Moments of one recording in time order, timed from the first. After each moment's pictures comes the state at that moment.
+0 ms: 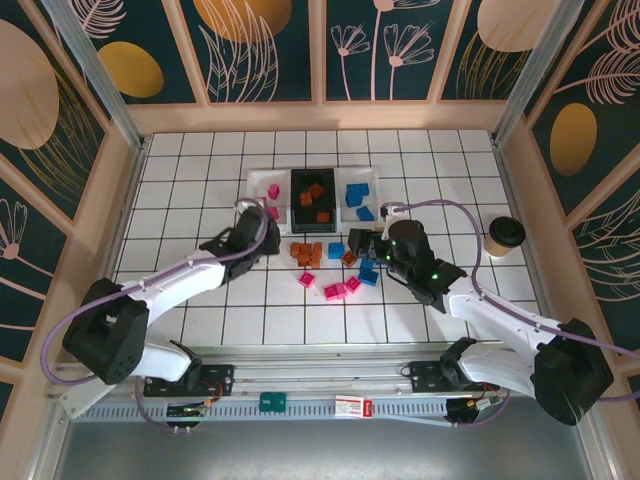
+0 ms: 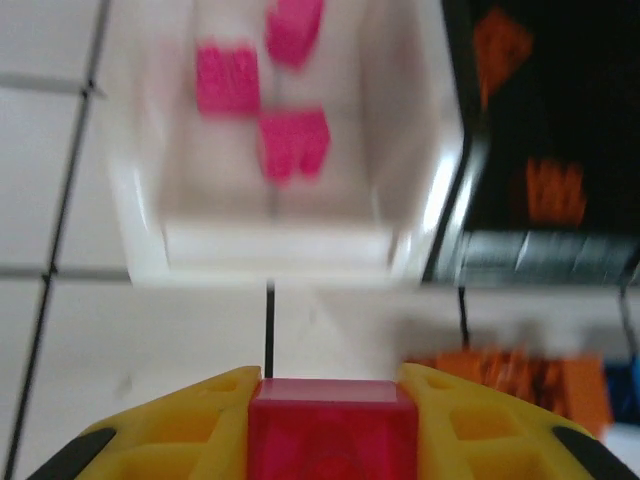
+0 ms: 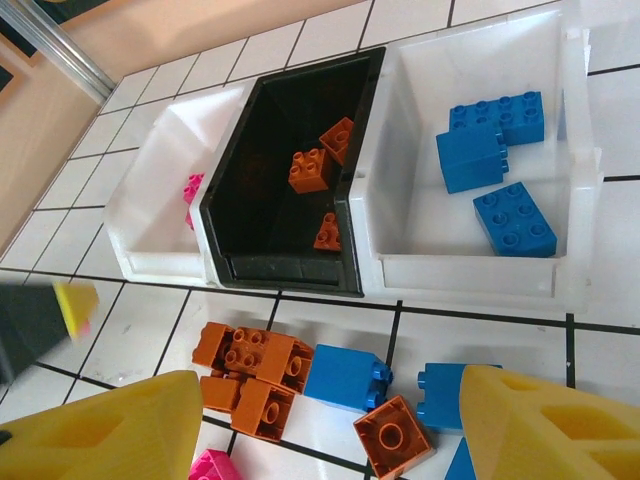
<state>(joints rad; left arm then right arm) -0.58 1.41 0.81 -0.17 -0.28 -0.58 0.69 1.08 0.58 0.04 0.11 0.53</state>
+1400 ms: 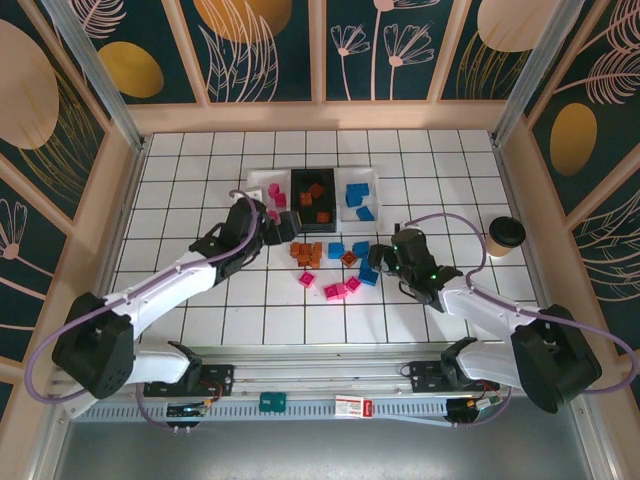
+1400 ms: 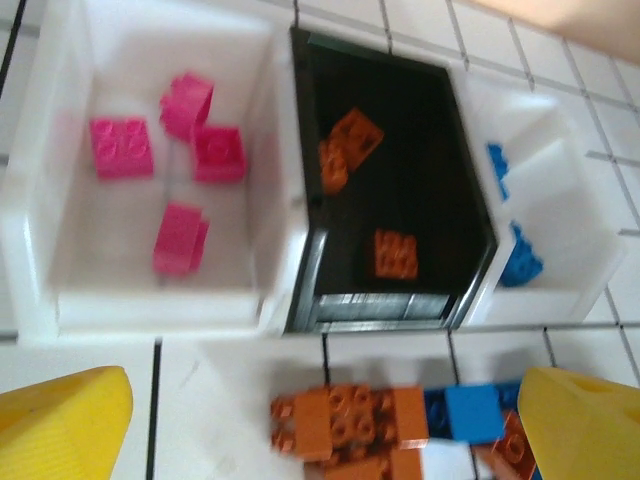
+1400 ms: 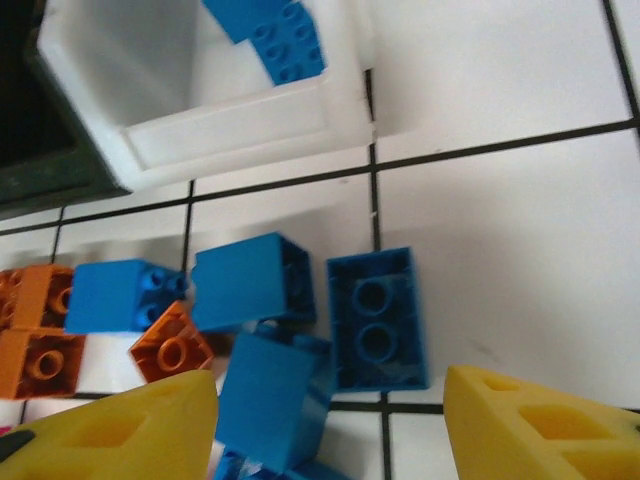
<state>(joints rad) -0.59 1.30 0.78 -0.12 -0.14 -0.64 0.56 1.18 0.48 -0.03 0.13 0.61</state>
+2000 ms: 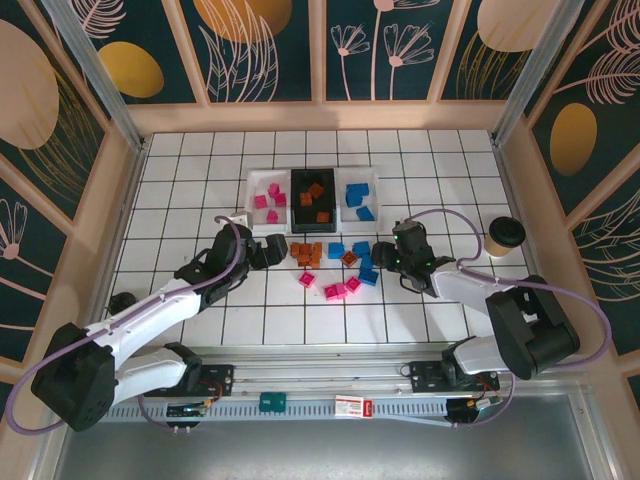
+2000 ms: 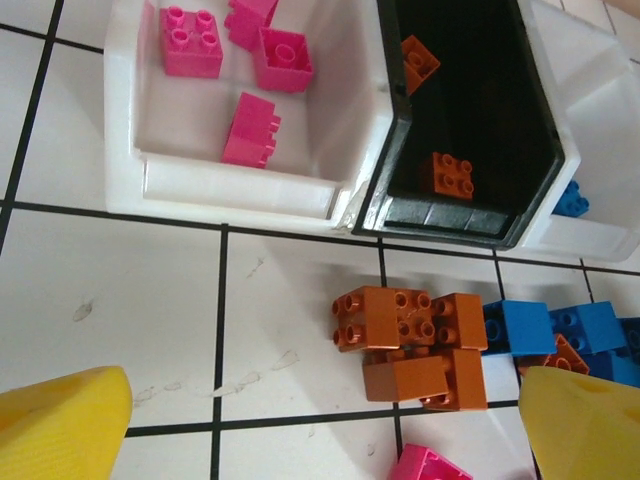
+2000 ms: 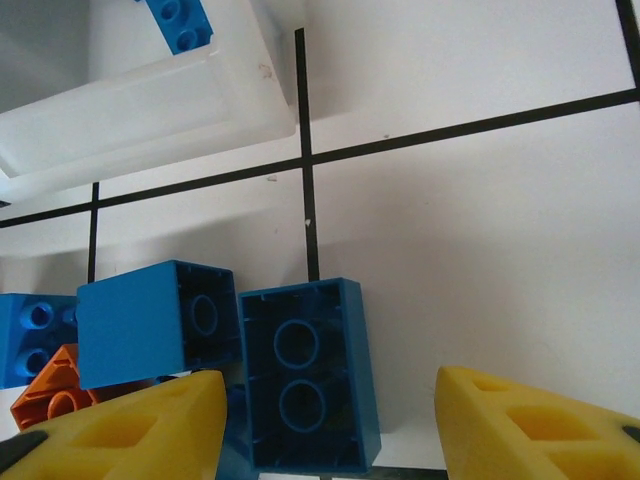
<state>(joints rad) -0.59 1.13 0.58 -0.11 -0.14 -0.69 0.47 1.37 0.52 0.02 0.04 0.57</state>
